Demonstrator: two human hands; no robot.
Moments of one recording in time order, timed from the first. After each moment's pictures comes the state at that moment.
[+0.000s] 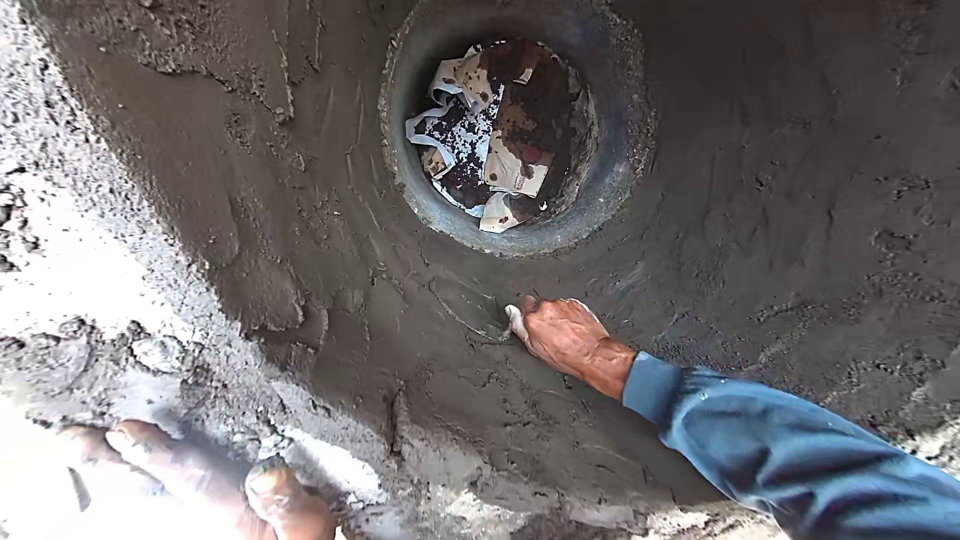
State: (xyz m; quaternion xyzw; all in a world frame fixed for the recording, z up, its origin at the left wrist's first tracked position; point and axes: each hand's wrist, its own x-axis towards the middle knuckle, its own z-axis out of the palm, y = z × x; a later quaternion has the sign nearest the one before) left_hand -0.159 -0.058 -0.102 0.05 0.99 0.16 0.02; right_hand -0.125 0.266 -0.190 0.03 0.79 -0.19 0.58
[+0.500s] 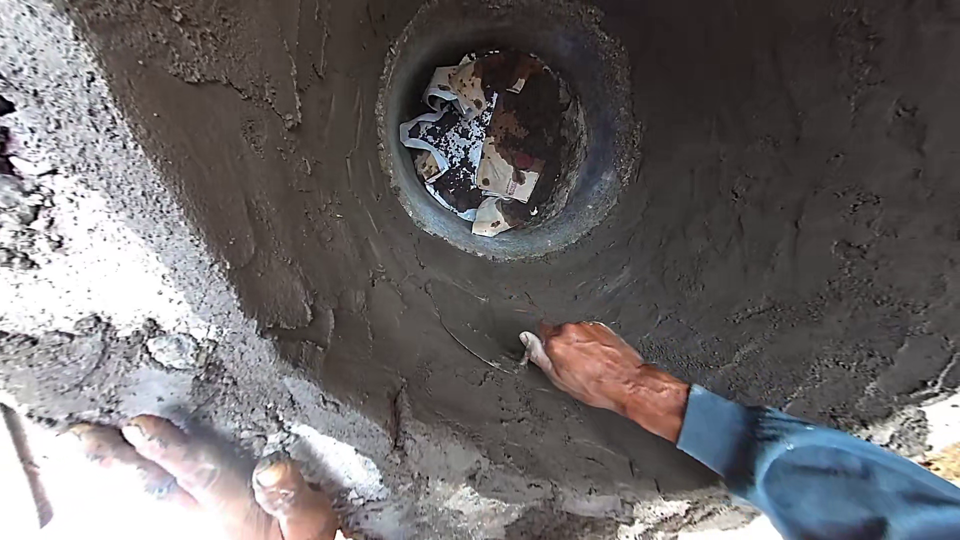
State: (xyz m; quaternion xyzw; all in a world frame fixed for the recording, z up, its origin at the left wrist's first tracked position) left_hand -0.159 -0.054 -0.099 0.05 0.99 0.14 0.02; right_hand -0.127 0.289 -0.139 -0.01 0.76 -0.20 0.61
